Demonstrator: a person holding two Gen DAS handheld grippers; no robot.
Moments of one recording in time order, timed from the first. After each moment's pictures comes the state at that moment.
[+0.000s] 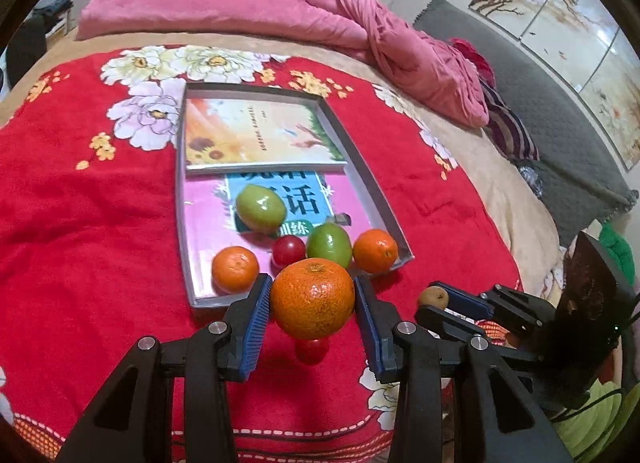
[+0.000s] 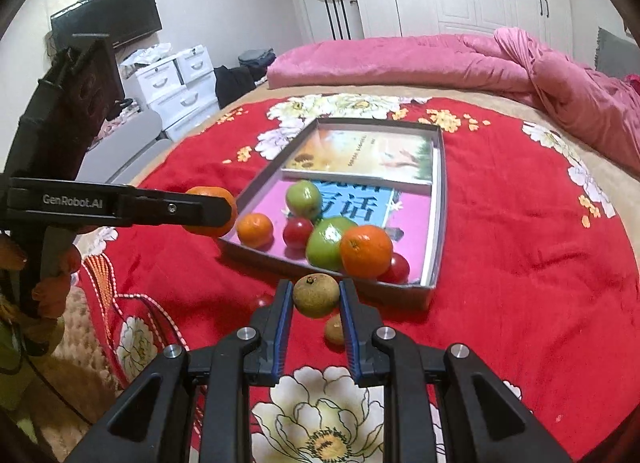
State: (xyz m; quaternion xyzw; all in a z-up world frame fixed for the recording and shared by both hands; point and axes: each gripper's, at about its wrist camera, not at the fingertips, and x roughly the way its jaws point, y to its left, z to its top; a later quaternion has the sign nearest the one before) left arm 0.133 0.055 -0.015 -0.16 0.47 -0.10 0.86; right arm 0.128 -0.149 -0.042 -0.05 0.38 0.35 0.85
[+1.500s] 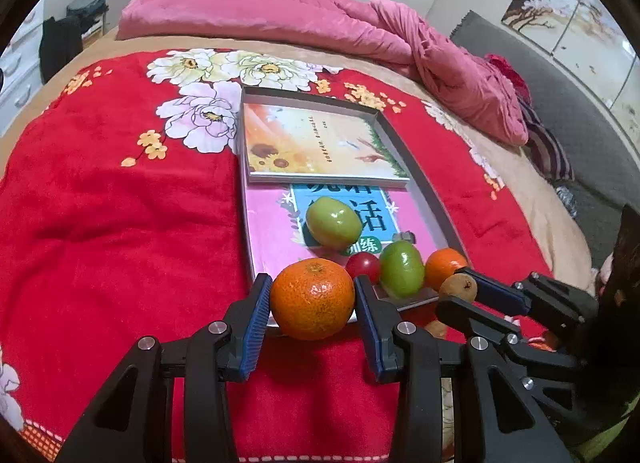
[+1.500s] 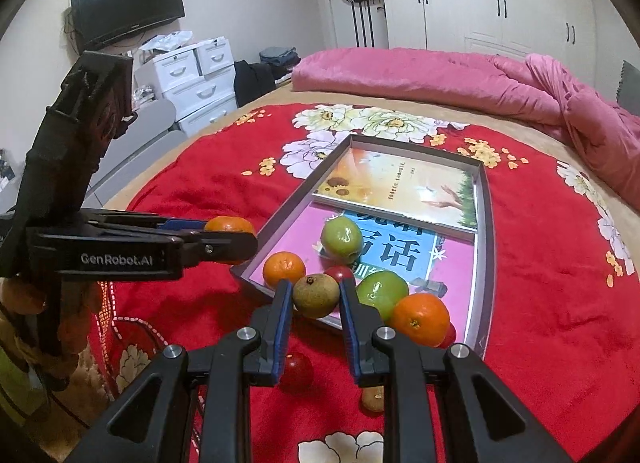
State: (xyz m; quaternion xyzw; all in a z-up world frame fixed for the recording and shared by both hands) left arm 0.141 0.083 -0.042 -0.15 0.45 -0.03 0.88; right arm 0.149 -0.087 -0.039 -0.09 0.37 0.37 0.85
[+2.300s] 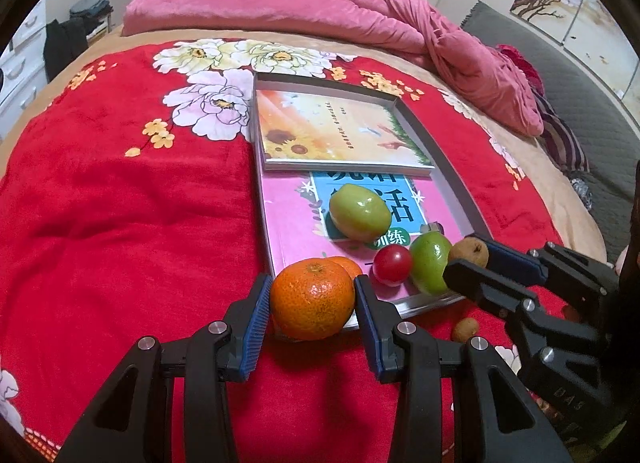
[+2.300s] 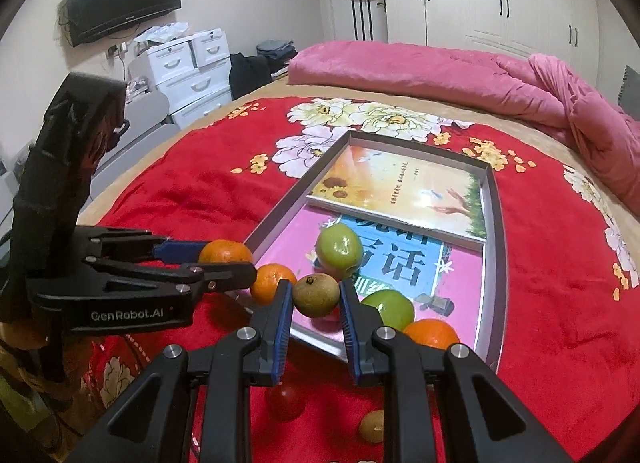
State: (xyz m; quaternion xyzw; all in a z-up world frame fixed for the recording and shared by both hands) left arm 0.148 0.086 -0.061 -0.13 0.46 -0.01 0.88; right arm 0.169 -0.070 -0.048 -0.10 0.37 0.36 0.85
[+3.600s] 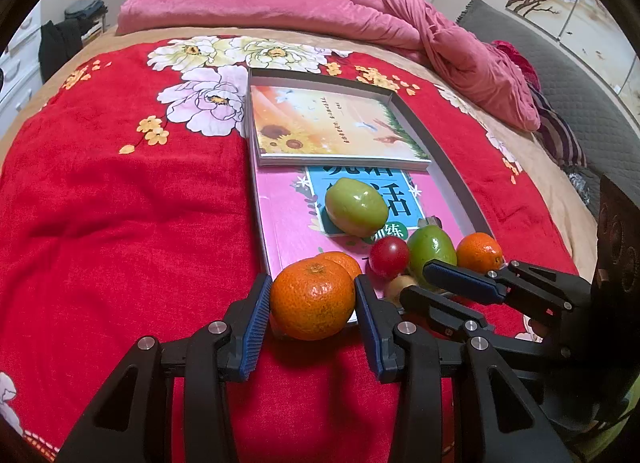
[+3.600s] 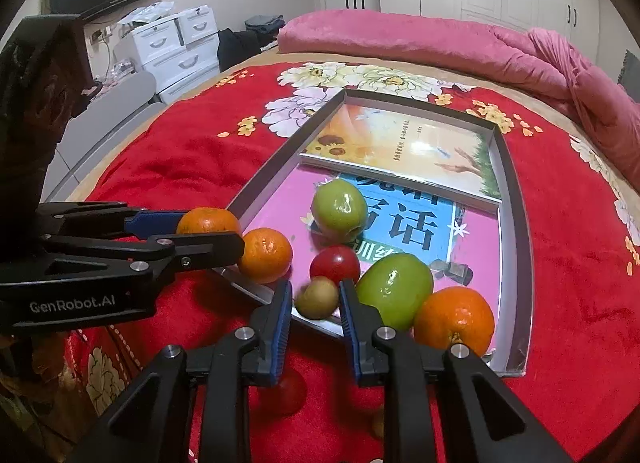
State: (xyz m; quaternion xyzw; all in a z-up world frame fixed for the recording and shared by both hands) left arm 0.148 0.085 -0.064 -0.13 0.47 -0.02 0.87; right arm 0.172 -0.061 -0.083 -0.11 0.42 0.35 0.83
